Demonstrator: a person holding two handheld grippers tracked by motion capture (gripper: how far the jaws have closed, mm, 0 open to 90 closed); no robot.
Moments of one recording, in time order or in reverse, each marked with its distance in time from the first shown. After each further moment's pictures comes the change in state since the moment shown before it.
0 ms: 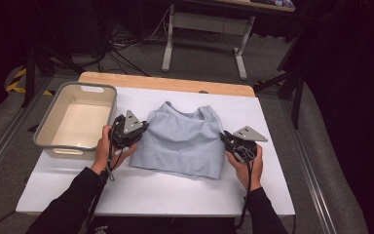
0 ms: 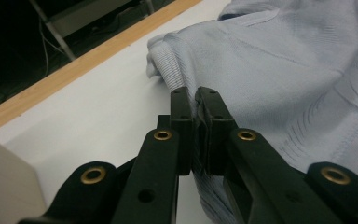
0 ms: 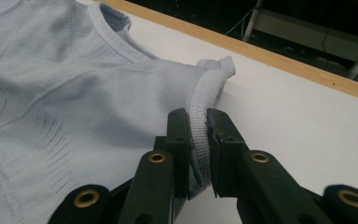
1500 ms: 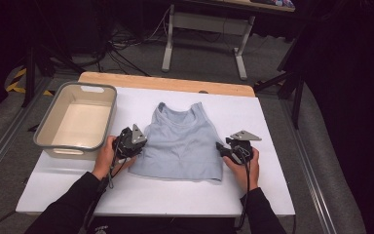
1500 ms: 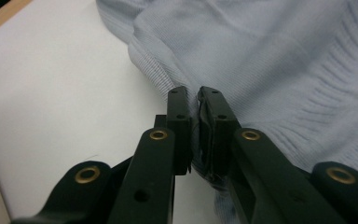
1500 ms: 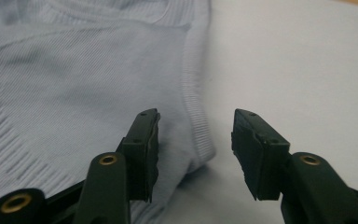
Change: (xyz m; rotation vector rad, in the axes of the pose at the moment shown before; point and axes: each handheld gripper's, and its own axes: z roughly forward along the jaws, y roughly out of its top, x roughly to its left) left arm -0.013 -0.038 0.026 0.198 -0.056 0.073; right arm -0.012 -0.035 0.027 0.154 0.006 0.102
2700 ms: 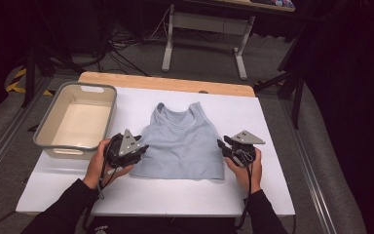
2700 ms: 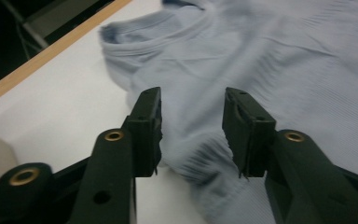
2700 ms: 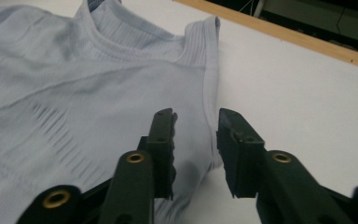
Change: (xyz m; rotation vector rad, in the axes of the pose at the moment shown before) left arm -0.023 -0.009 -0.047 -0.163 -0.025 0.068; right arm 0.016 0.009 -0.028 -0.083 0.025 -0.092
